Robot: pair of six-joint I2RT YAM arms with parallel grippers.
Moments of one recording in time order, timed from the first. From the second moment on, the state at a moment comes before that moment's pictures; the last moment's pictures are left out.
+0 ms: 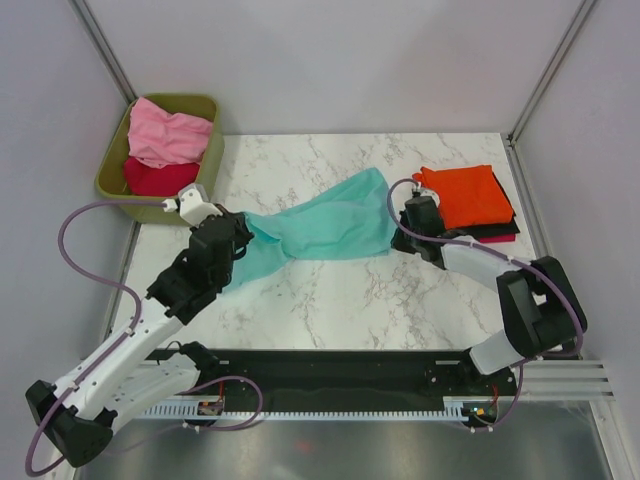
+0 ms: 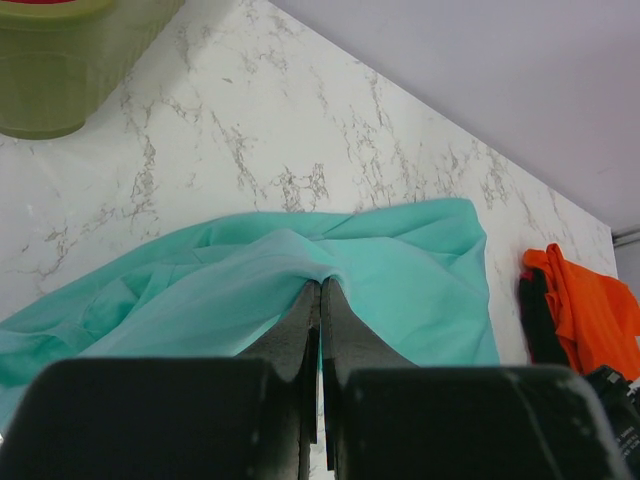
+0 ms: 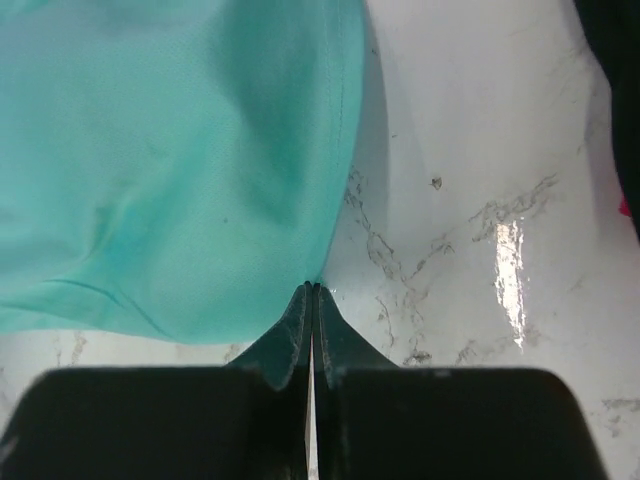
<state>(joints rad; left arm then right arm) -0.64 0.83 0.83 -0.32 -0.70 -0.75 0.38 1.54 0.80 -0.05 0.09 0.58</state>
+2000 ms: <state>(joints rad) -0.64 0.94 0.81 -0.31 -0.78 -0.77 0.30 1.48 0.79 -0.05 0.09 0.54</state>
